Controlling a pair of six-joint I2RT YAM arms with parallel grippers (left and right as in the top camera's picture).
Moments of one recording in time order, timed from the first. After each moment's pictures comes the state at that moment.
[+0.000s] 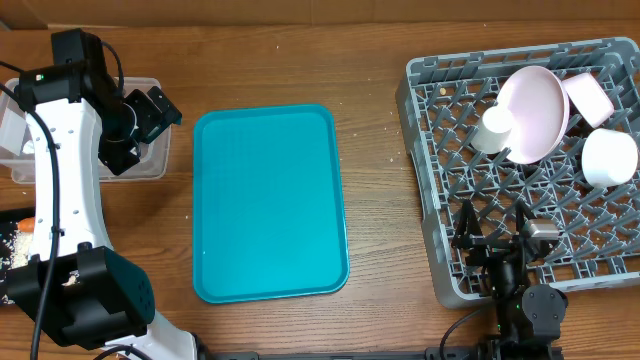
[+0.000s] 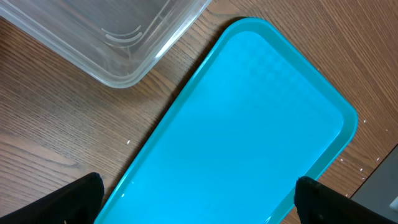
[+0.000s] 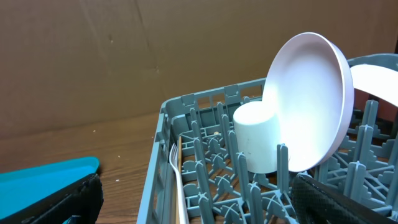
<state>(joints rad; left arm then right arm) 0.24 1.80 1.76 -1.30 0.18 -0.52 -0.03 0.01 0.02 -0.03 -0.06 0.20</state>
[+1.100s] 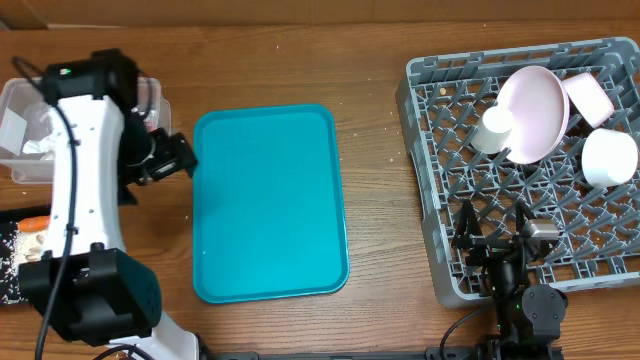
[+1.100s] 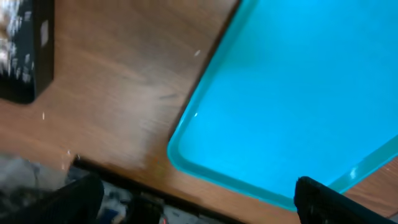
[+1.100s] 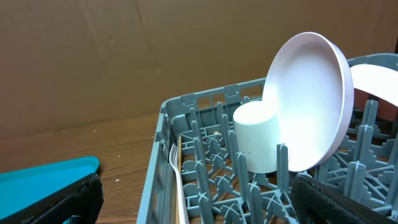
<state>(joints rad) 0.12 1.80 1.77 -1.64 0.00 -0.40 -0.03 0.01 0.02 -0.03 -0.06 0.20</state>
